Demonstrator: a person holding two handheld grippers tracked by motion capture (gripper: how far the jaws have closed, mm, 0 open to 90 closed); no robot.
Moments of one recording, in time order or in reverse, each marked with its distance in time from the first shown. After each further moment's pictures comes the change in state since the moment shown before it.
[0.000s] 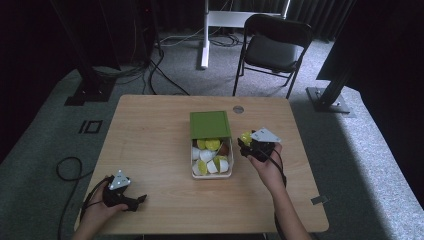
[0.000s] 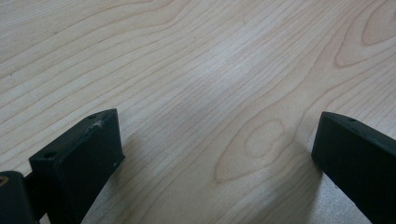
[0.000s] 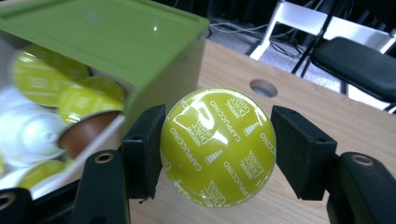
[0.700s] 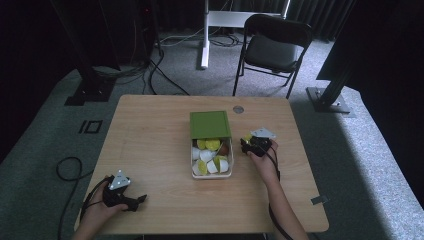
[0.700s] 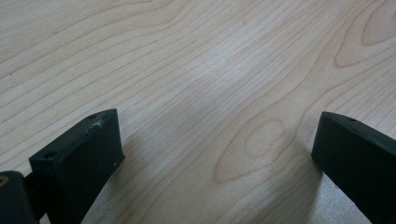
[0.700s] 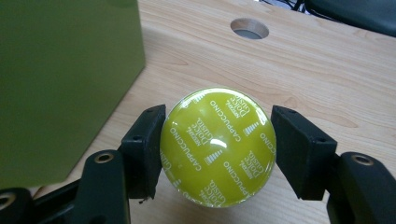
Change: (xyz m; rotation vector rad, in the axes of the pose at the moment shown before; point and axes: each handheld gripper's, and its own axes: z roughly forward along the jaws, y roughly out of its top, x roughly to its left) left arm 0.000 0.000 0.000 0.000 0.000 0.000; right arm -0.028 -0.044 0.069 0.125 -0.051 0.098
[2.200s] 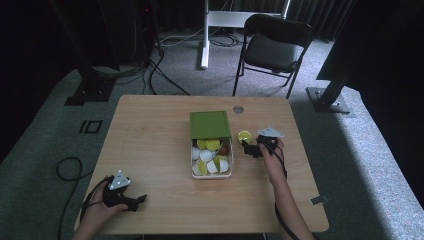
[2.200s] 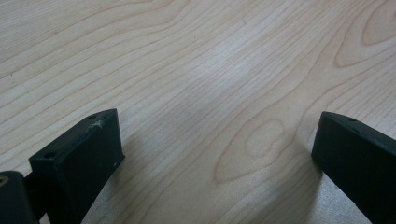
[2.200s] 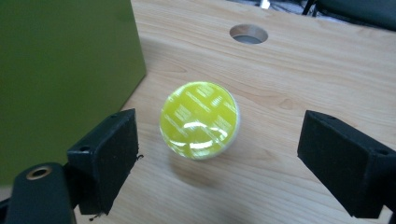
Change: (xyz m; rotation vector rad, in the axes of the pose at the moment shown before) left arm 0.000 0.000 0.000 0.000 0.000 0.000; right arm -0.019 -0.003 -0.009 -0.036 0.072 0.039
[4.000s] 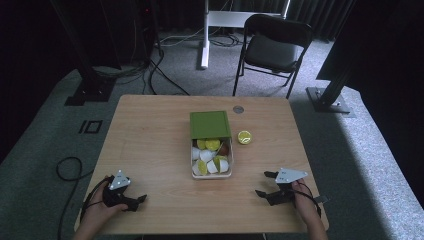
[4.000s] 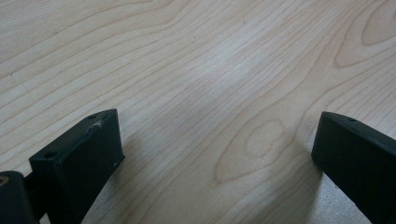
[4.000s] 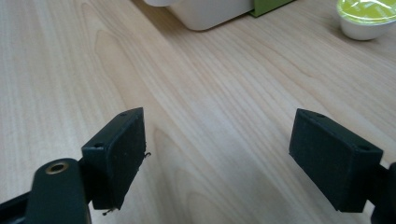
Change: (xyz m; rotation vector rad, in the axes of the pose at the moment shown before) left arm 0.000 0.000 0.000 0.000 0.000 0.000; right arm -0.006 -0.093 -0.103 0.044 0.489 -0.343
